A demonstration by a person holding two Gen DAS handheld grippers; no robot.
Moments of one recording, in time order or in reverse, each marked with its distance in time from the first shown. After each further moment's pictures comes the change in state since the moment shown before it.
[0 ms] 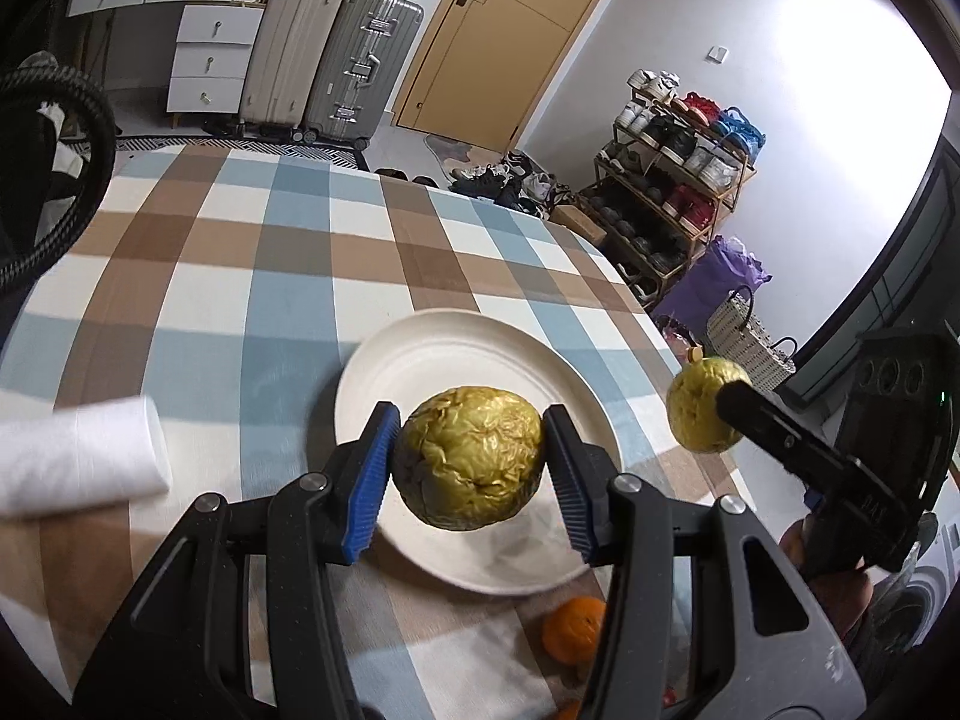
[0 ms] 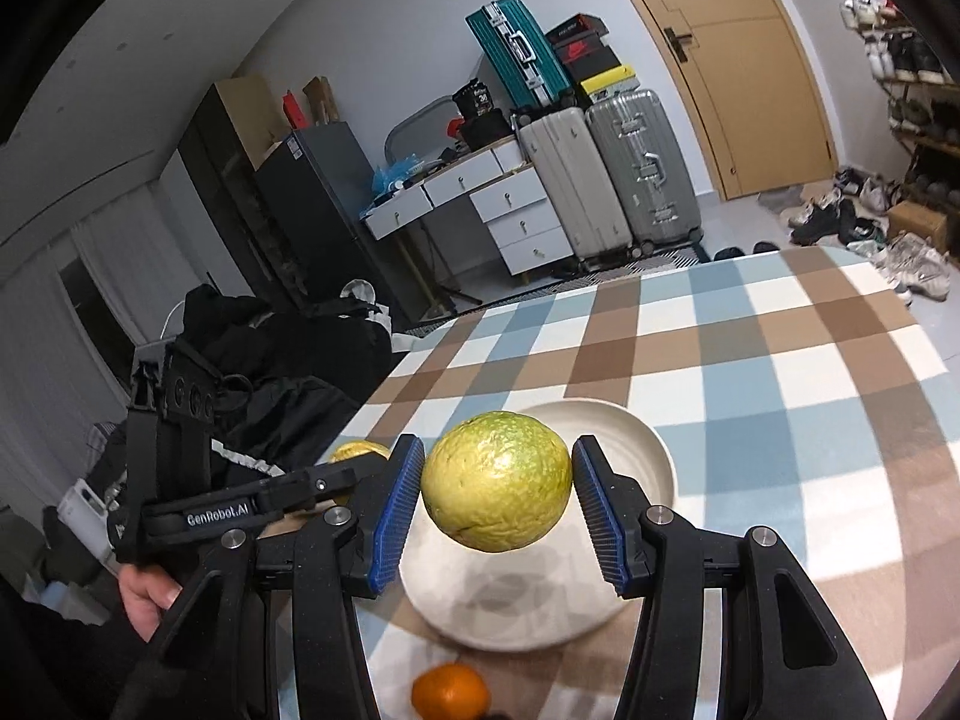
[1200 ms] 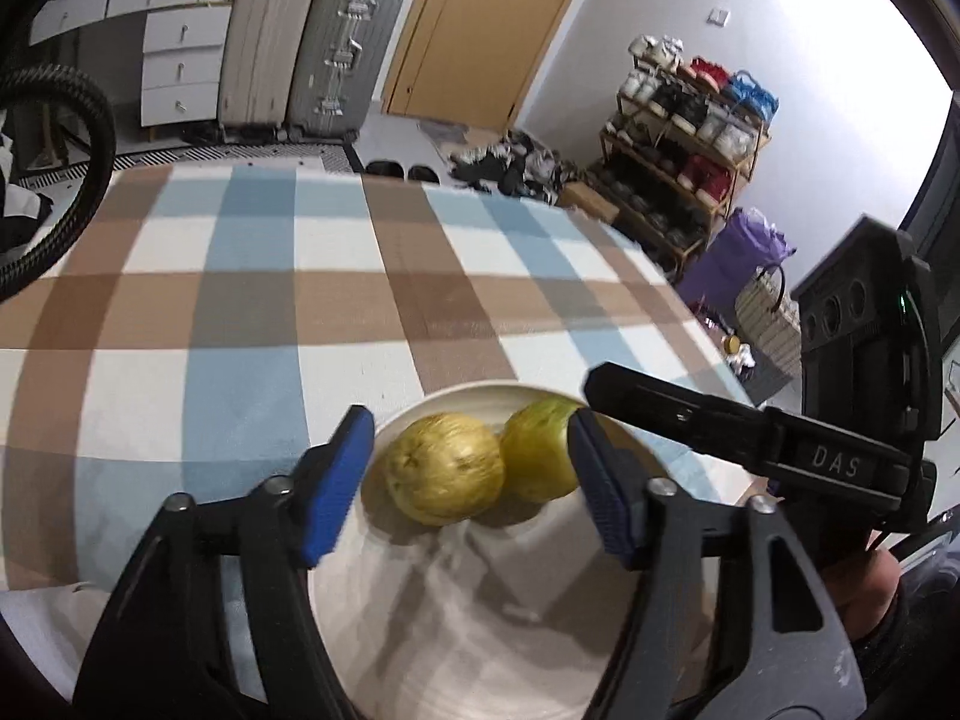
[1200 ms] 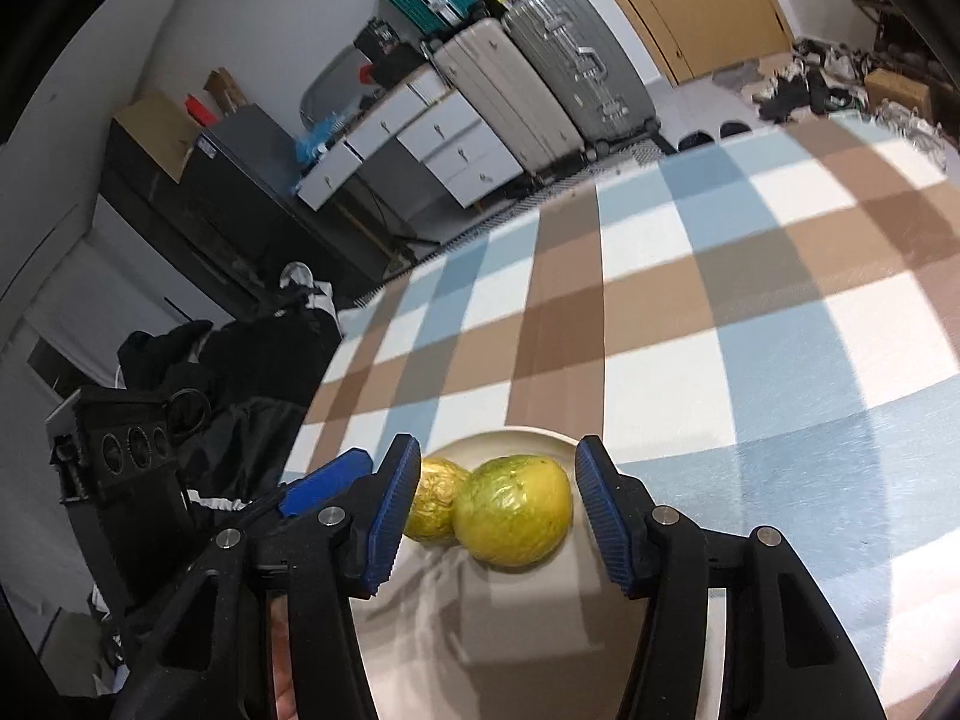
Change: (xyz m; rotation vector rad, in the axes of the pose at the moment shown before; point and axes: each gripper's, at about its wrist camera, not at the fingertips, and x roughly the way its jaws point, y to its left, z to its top) left arm 0.105 0.002 0.049 0.065 0.029 0.036; right arm 0.108 -0.062 0.043 0.230 0.174 -0.032
